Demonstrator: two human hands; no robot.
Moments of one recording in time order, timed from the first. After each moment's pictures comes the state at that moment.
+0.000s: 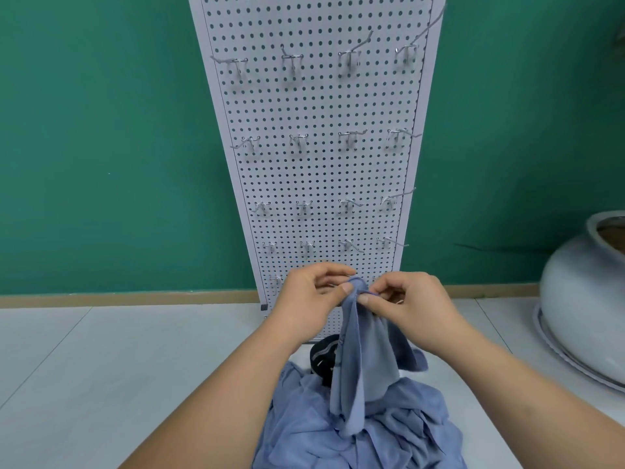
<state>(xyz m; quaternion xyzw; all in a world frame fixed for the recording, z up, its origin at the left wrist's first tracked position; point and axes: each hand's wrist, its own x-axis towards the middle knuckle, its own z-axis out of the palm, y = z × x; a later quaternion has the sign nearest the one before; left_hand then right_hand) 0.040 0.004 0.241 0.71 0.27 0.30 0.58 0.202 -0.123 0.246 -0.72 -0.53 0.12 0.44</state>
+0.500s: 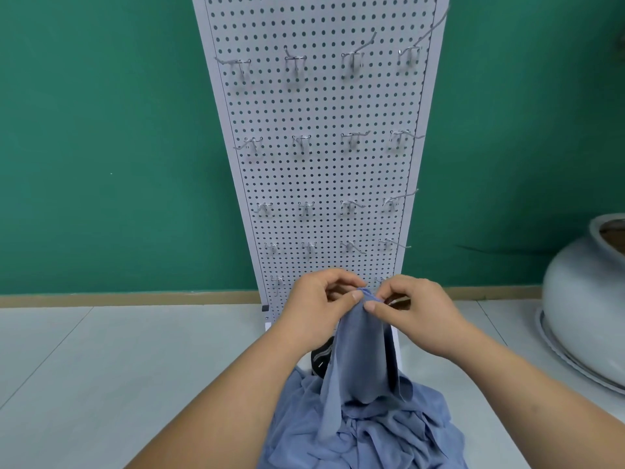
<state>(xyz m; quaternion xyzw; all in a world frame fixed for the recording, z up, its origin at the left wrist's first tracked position) 0.042 0.000 0.235 0.76 0.25 0.30 0.52 0.214 -0.123 0.233 -0.71 -0.54 0.16 0.42</state>
